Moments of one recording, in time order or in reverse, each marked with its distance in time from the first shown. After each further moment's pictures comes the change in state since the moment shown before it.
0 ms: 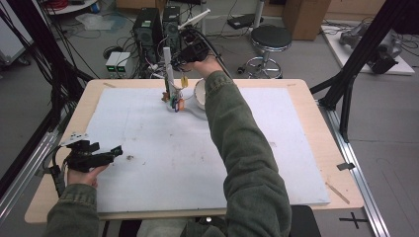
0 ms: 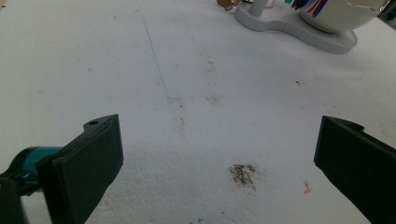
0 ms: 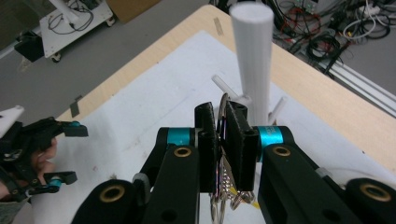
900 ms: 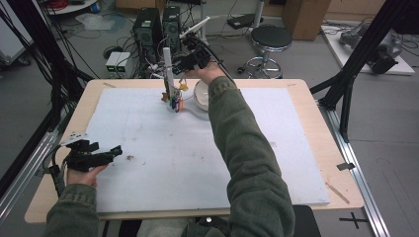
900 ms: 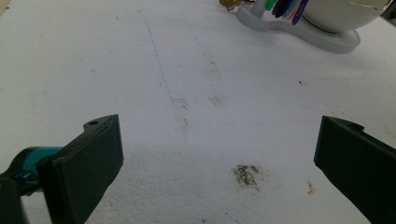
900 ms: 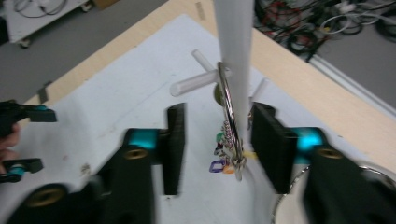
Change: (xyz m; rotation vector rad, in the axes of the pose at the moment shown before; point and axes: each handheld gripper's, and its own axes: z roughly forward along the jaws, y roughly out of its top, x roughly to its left) left arm 0.001 0.001 0.001 0.002 0.006 0.001; right arm 0.001 -0.016 0.002 0.014 -0.098 -0.040
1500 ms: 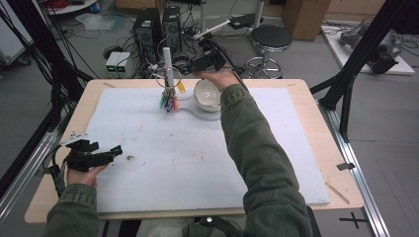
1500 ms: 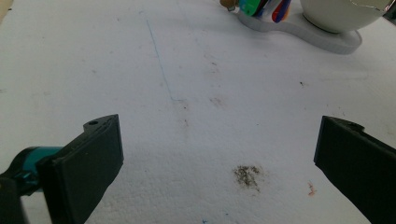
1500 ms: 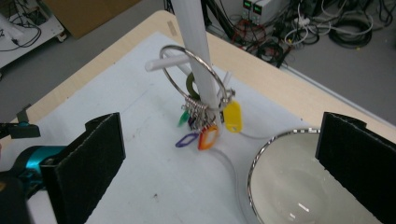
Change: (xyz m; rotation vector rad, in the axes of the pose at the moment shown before) left arm 0.000 0.000 0.000 -0.002 0.006 0.001; right arm -0.001 -0.029 -0.035 -0.085 -0.095 0.084
